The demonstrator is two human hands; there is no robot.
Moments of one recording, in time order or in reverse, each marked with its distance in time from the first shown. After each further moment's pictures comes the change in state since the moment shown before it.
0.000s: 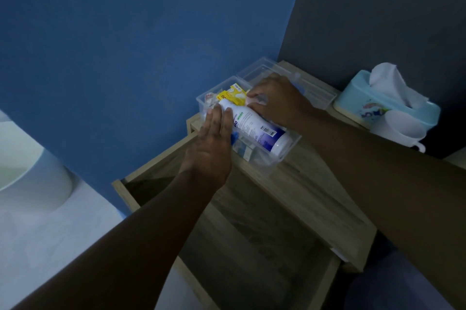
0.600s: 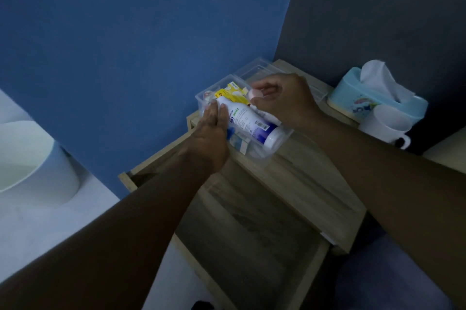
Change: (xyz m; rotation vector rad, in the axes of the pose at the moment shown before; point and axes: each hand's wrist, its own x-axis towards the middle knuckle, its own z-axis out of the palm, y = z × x) left_hand 0.001 0.008 -0.017 -0.008 -0.129 -0.057; right_hand -0.034 -0.014 -0.020 0.500 0.207 0.245
